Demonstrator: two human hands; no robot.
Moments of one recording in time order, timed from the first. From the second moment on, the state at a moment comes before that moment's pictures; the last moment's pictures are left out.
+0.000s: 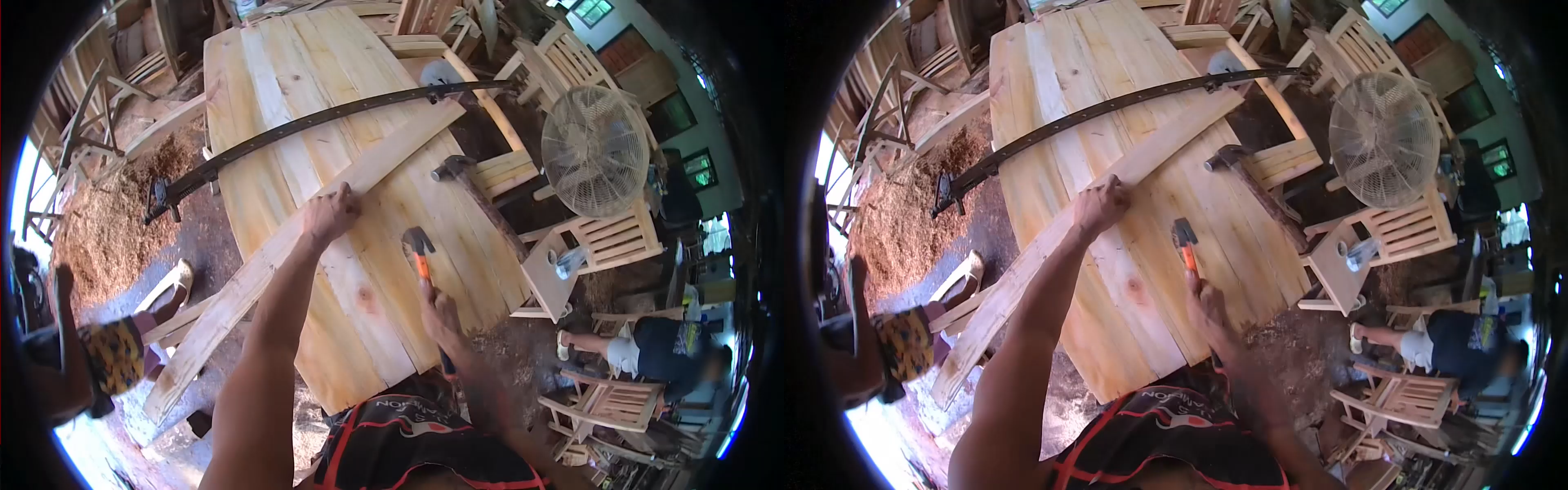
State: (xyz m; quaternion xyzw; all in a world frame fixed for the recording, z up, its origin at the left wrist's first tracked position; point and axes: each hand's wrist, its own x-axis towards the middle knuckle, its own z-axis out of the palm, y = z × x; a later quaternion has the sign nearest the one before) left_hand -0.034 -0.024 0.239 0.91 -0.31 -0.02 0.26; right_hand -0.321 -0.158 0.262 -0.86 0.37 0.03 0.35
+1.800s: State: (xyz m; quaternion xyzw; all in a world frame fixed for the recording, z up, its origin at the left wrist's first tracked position) left_hand -0.043 -0.020 0.234 0.92 -0.29 -0.05 0.27; right_hand -0.316 -0.177 0.382 -0.74 0.20 -0.10 0.63
